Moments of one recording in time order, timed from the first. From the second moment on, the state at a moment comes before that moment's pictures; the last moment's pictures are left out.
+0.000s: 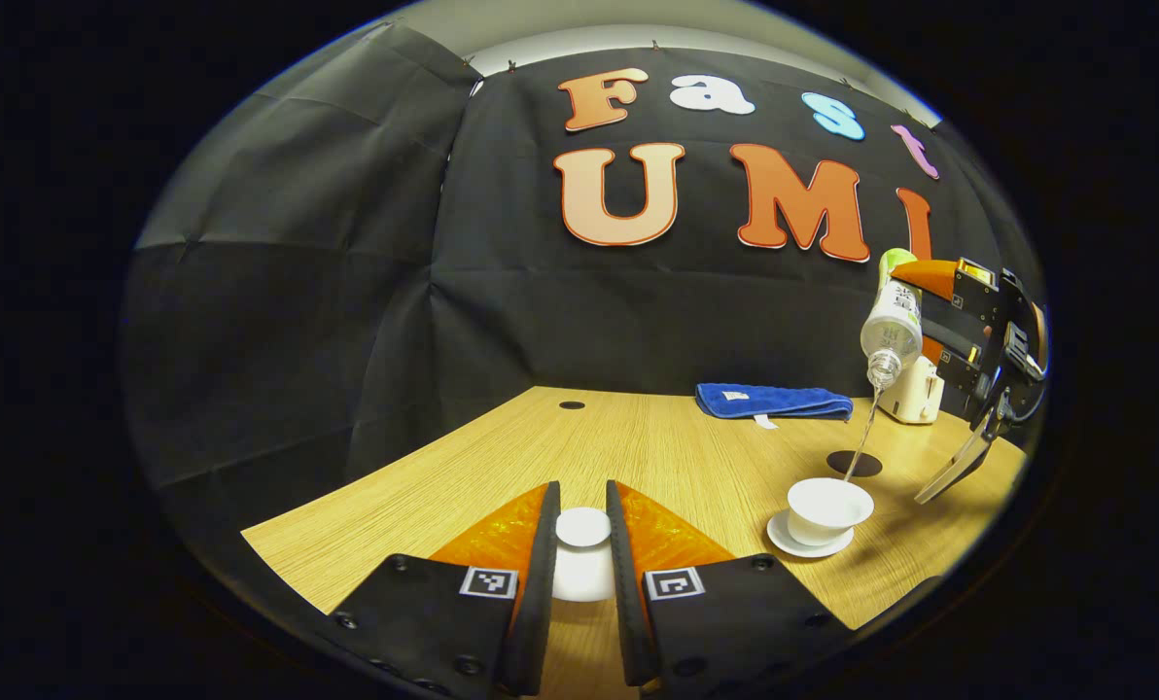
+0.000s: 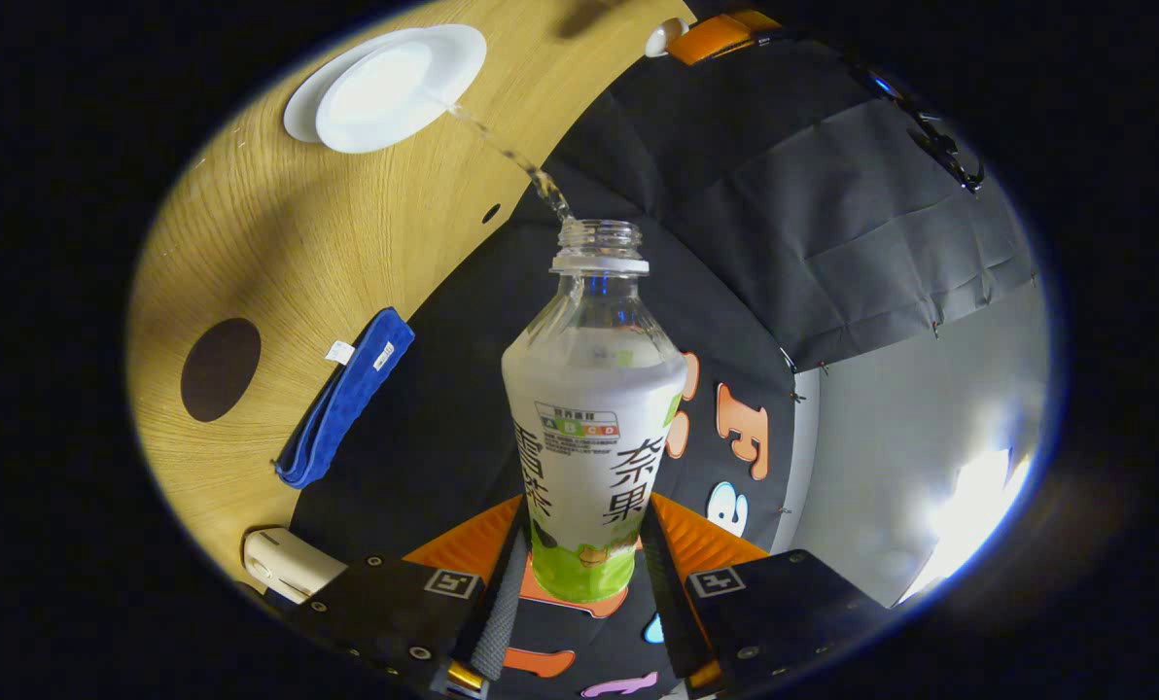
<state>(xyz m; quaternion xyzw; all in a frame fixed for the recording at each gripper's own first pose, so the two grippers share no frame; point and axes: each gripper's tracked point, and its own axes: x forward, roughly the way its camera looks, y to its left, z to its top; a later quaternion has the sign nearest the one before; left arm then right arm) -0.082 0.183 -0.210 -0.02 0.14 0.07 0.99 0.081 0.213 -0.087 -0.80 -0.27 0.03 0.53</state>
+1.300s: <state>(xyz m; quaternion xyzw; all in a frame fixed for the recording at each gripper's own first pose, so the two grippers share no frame) -0.079 0.147 -0.197 0.00 0.13 0.05 0.99 0.071 0.227 -0.190 -0.70 -0.15 0.18 0.68</state>
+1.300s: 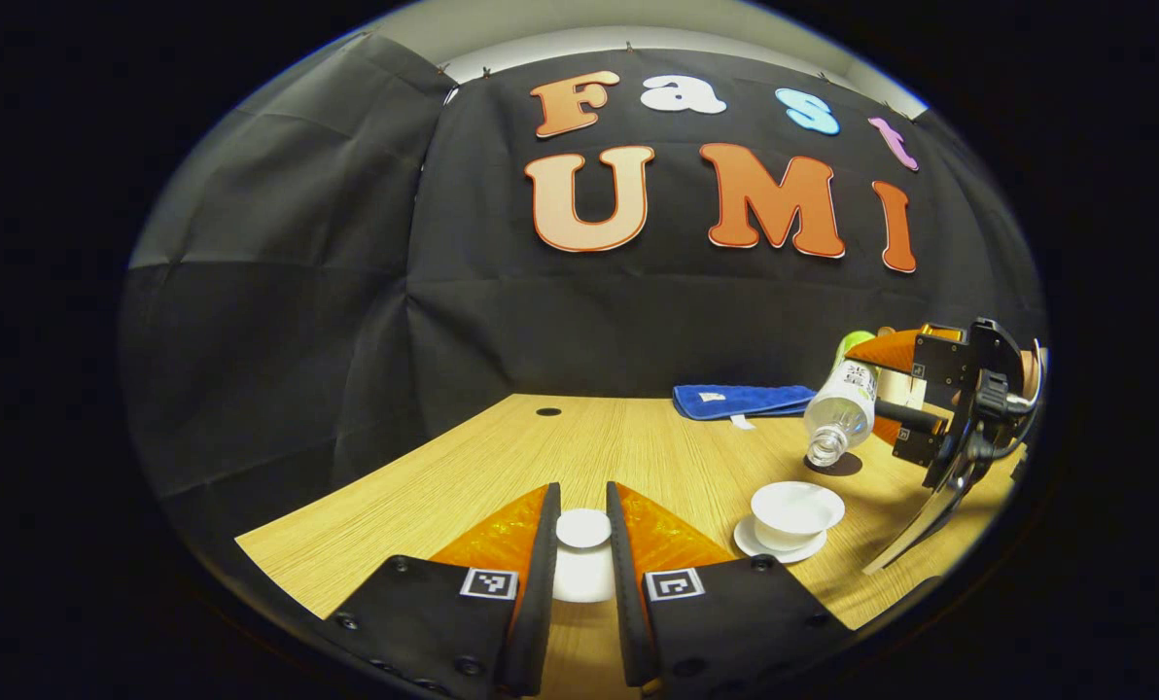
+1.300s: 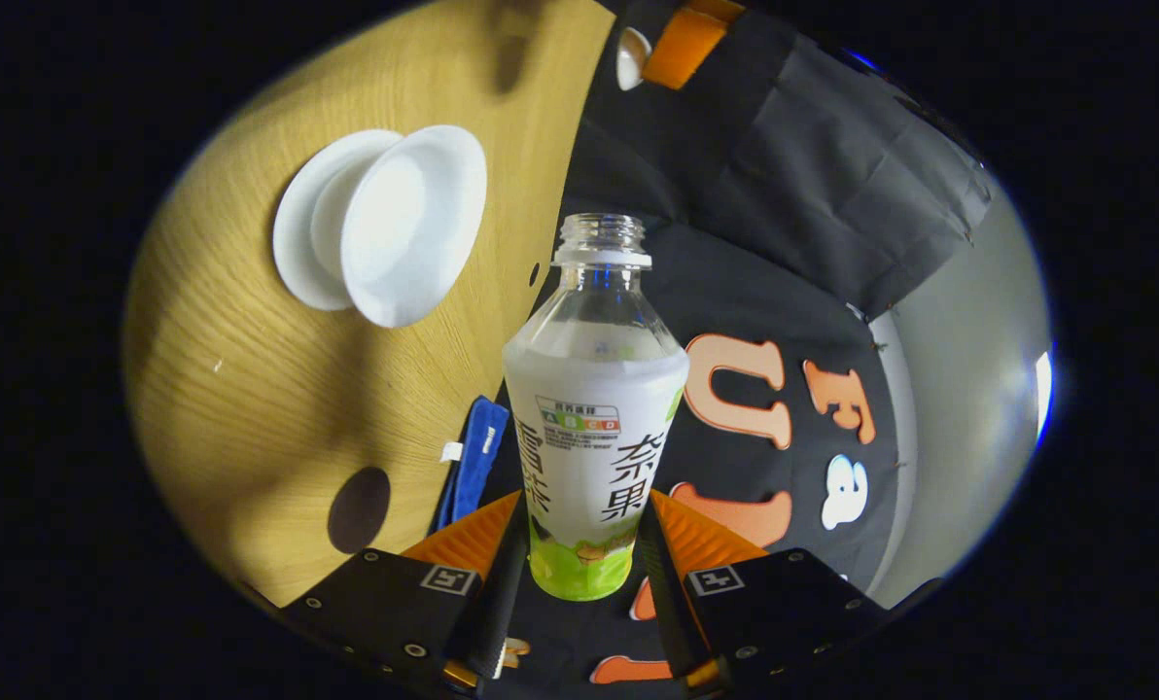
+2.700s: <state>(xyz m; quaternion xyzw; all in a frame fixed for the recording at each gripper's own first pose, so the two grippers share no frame) -0.059 0.110 -0.164 -0.01 0.10 0.04 0.99 0.130 0.163 -0.238 -0.04 0.17 0.21 0.96</state>
